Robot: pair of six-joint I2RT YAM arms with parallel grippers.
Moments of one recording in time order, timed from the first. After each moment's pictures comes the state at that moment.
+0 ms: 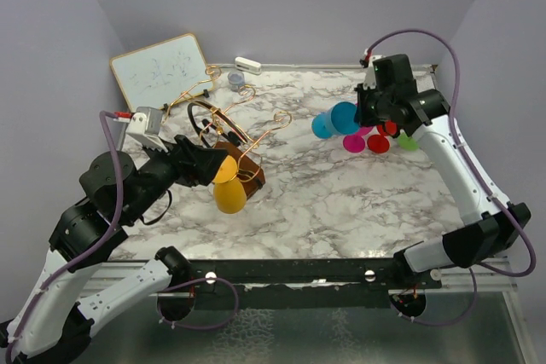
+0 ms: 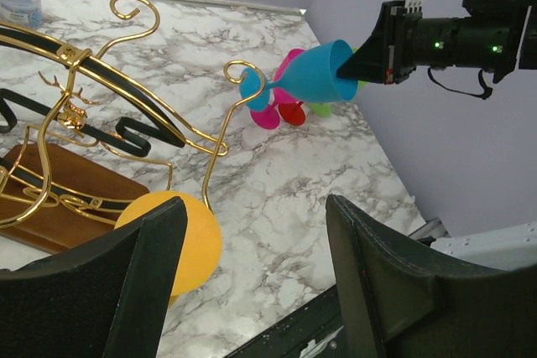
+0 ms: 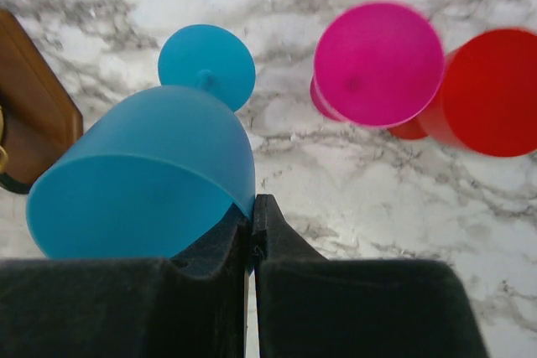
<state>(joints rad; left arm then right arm) -0.72 0.66 1.27 -0.74 -0.13 -0.55 0.38 1.46 1.66 -0.95 0.06 0.14</state>
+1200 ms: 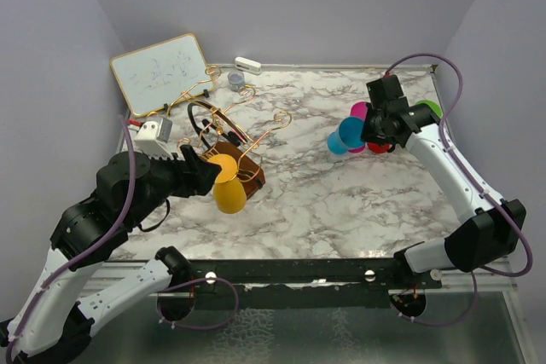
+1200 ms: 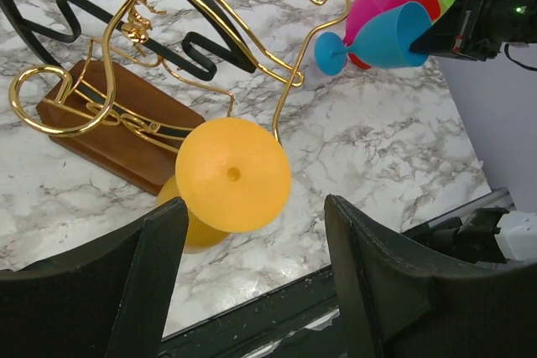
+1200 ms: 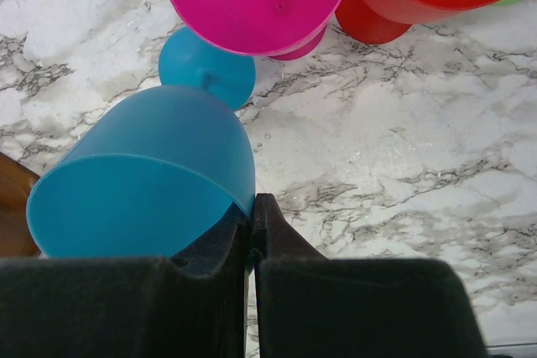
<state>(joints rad) -0.72 0.66 1.26 -0.96 -0.19 -0.56 0.35 1.41 1.37 -0.90 0.25 0.51</state>
